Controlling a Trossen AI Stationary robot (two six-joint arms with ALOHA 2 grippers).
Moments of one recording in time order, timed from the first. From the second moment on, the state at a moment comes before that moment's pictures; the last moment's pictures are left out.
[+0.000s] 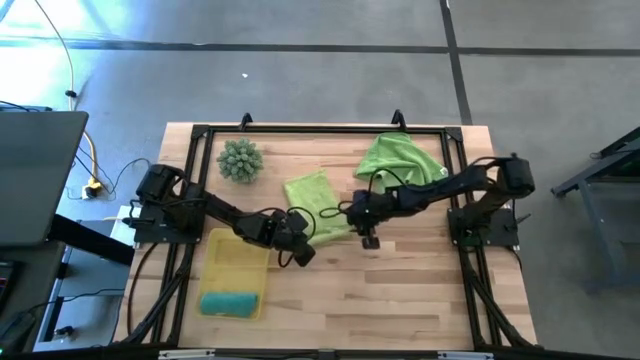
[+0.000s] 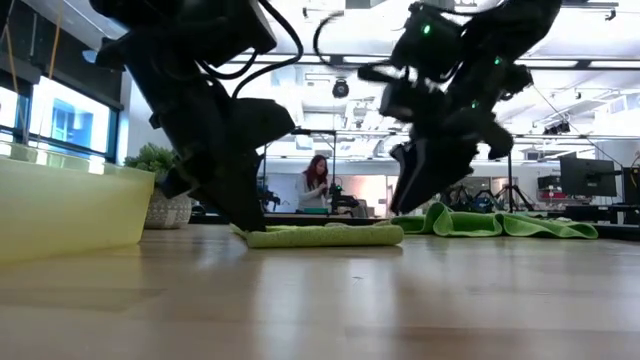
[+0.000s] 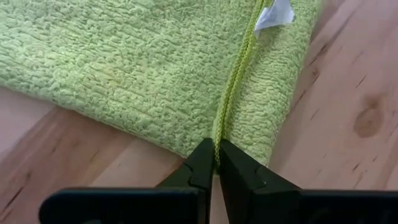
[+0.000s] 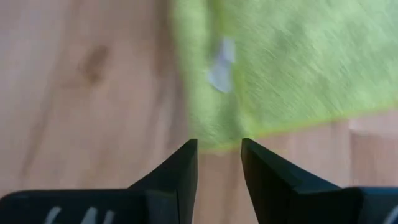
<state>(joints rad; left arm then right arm) -0.14 1.79 0.90 -0.20 -0.36 -0.91 0.00 1.63 0.81 -0.12 -0.09 -0.14</state>
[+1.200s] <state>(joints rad) -0.13 1.77 1.01 -0.34 -0.27 -0.60 0.00 1.80 0.77 0.11 -0.10 -0.19</state>
